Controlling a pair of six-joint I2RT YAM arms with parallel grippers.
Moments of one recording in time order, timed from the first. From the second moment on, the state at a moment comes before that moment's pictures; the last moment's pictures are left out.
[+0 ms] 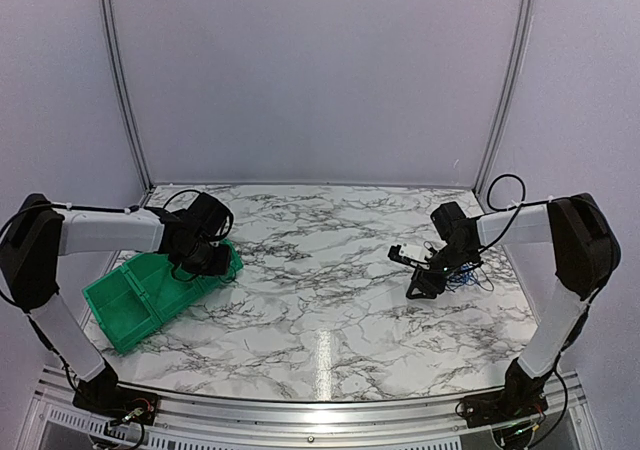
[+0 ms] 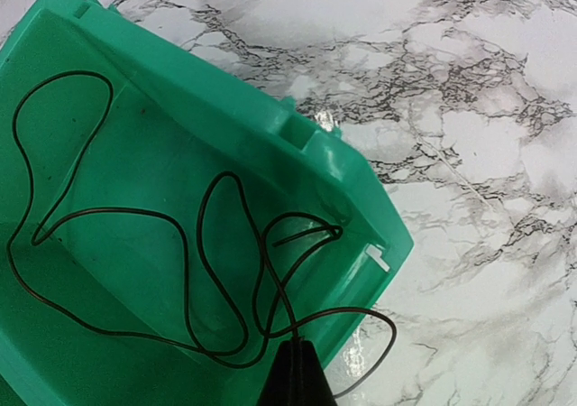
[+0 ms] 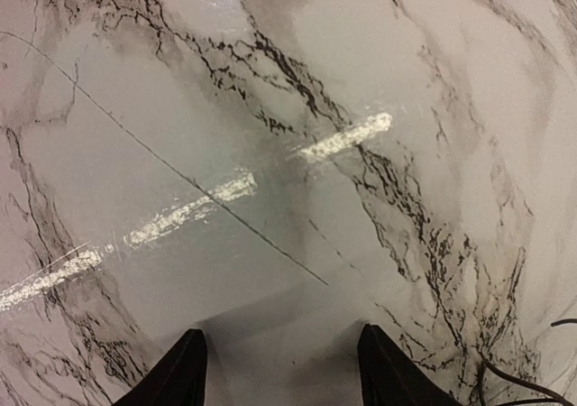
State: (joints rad) left arm -0.59 1.65 1.00 -0.45 -0.22 -0.41; right arm 0.31 1.75 0.97 -0.49 -0.32 -0.77
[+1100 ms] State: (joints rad) left arm -0.57 1.82 1.13 -0.50 -0.53 -0.38; right arm 0.31 1.74 0.97 -0.49 -0.34 -0.75
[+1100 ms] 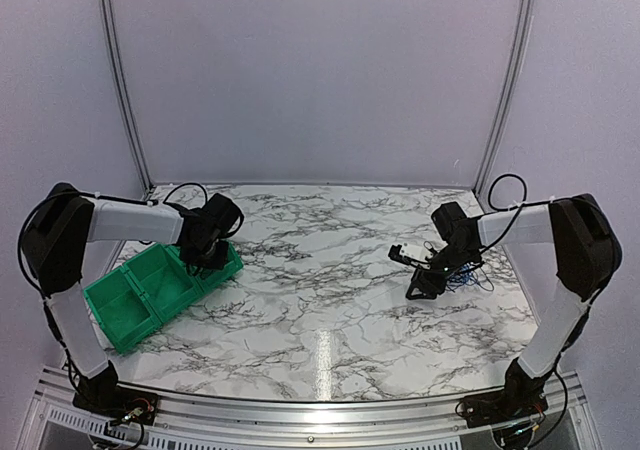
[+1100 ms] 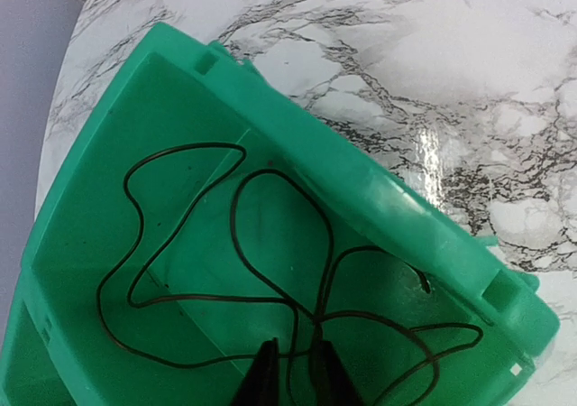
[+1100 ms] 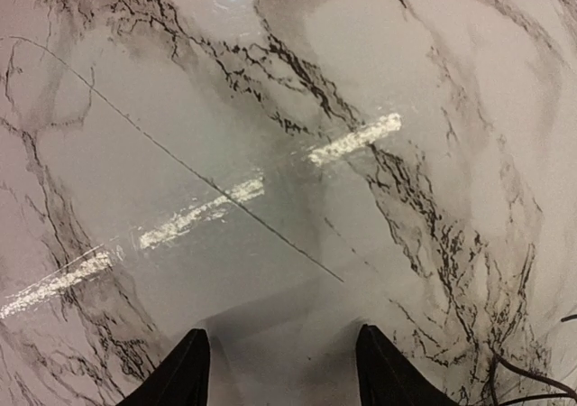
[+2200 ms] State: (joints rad) left arm -0.83 1.47 1.03 -0.12 -0.10 -0.38; right arm 0.11 1.88 1.33 -0.60 -0.23 -0.54
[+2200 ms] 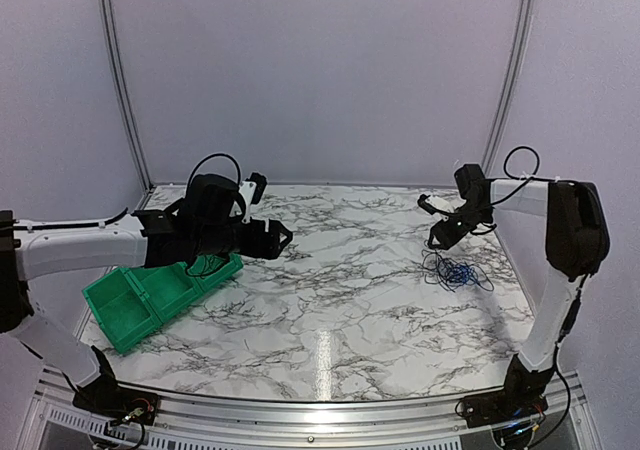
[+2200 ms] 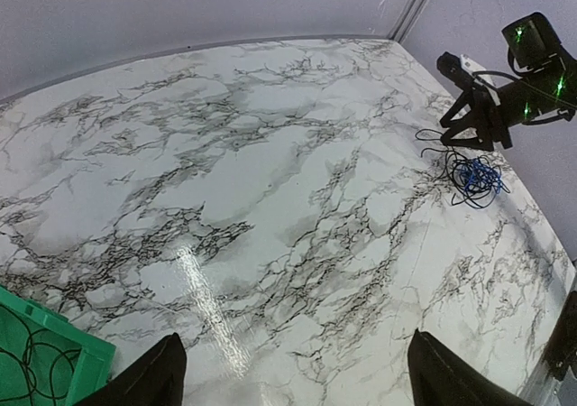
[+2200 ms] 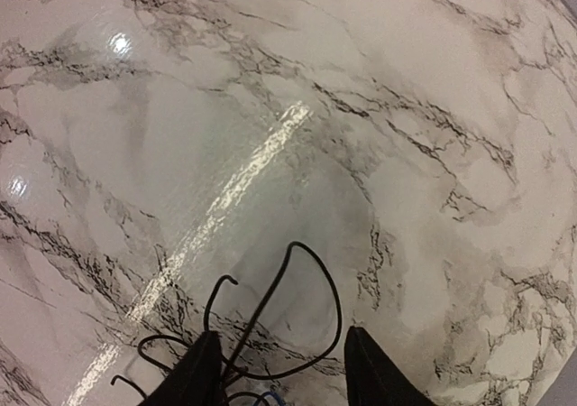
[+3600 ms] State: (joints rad) left arm -1.20 1.72 1.31 0.47 -0.33 -0.09; right arm 0.34 1.27 1.44 -0.82 -0.84 -0.55
